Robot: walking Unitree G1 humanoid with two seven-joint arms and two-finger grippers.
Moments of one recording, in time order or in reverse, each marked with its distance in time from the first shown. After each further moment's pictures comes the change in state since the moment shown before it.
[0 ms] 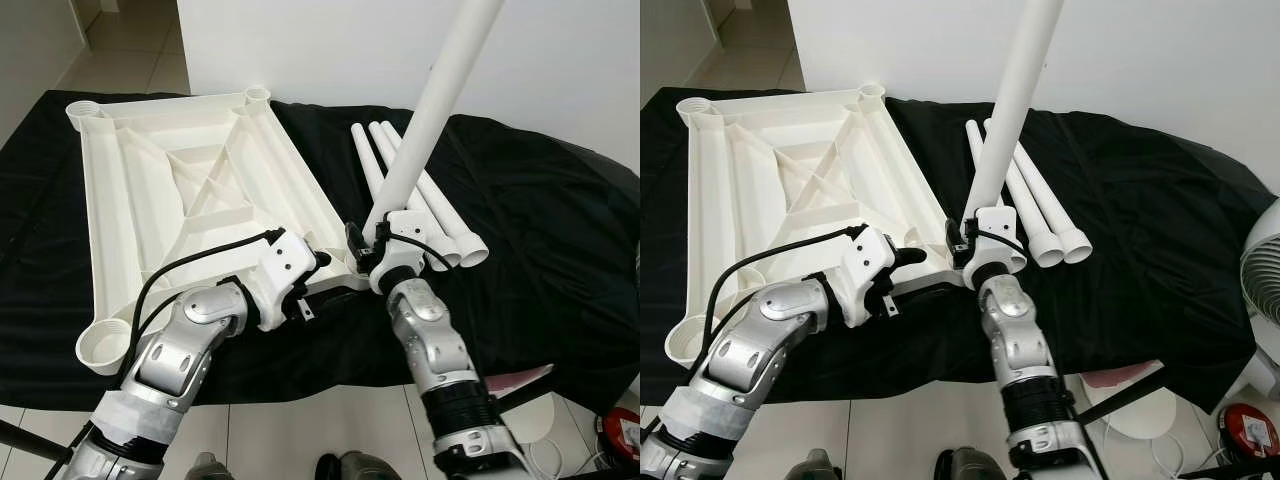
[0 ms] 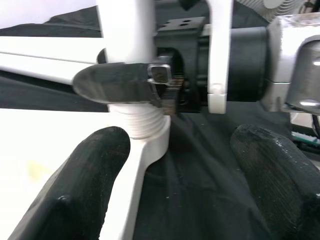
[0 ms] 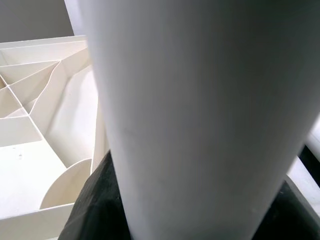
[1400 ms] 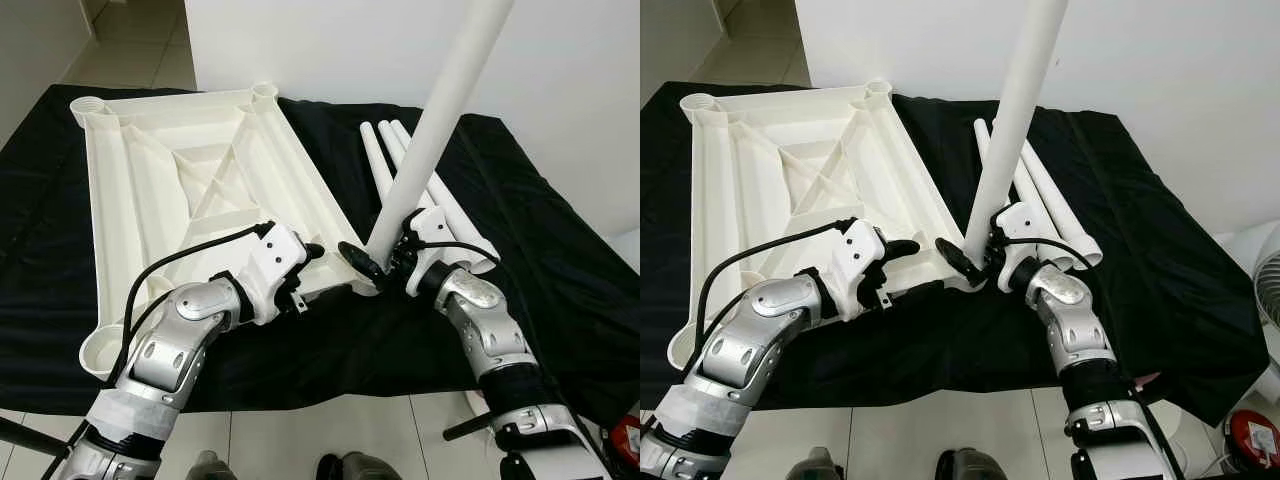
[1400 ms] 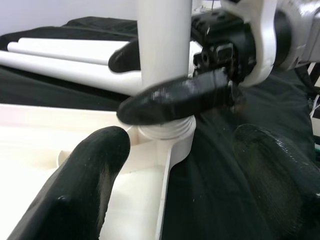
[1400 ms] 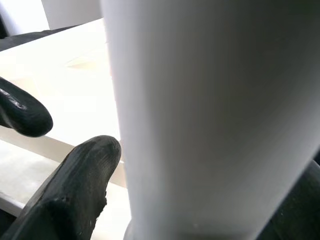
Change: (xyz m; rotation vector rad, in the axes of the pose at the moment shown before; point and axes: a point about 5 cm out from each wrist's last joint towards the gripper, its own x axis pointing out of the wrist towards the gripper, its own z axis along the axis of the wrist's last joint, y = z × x) left arm -0.003 0.006 0.002 0.009 -0.025 0.020; right arm -0.001 -0.041 0.008 -0.195 0.046 0.612
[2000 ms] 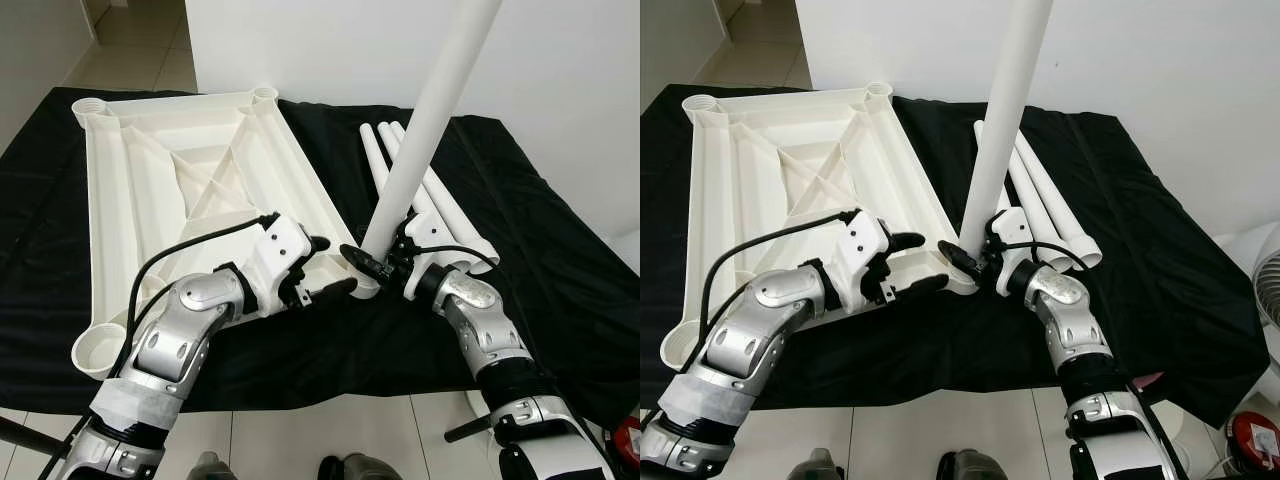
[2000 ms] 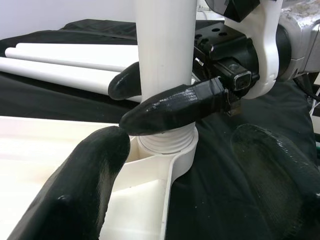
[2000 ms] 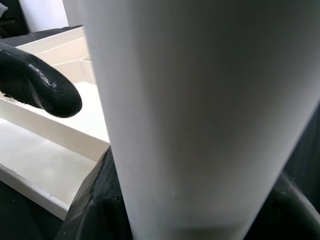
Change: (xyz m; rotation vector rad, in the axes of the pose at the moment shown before) left arm 0.008 0.002 0.002 0.005 -0.006 -0.020; right arm 0.000 0.001 -0.007 -0.003 -0.004 0.045
